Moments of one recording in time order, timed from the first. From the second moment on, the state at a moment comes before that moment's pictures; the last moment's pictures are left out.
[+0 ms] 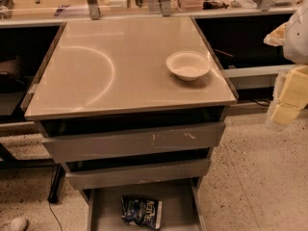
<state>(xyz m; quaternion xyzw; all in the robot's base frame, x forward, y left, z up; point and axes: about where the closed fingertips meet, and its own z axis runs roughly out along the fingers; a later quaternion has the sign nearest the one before) 0.438 -0.216 0.978 -0.60 0.78 -0.04 0.16</state>
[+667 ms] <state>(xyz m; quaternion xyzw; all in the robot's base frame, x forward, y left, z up) 0.435 -0.218 0.963 -0.60 0.78 -0.04 0.15</state>
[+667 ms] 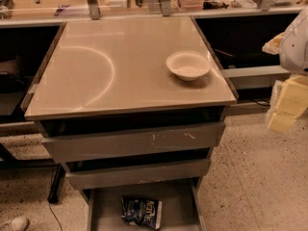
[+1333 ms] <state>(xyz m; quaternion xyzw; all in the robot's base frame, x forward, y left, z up) 0.383 -0.168 0.850 -0.61 0.78 0.06 0.11</state>
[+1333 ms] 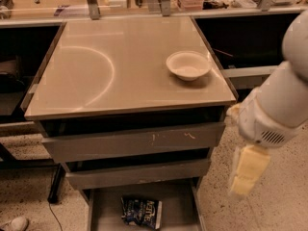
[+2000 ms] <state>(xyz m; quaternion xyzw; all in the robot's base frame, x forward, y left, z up) 0.345 -0.151 0.751 -0.62 0.78 0.11 0.05</state>
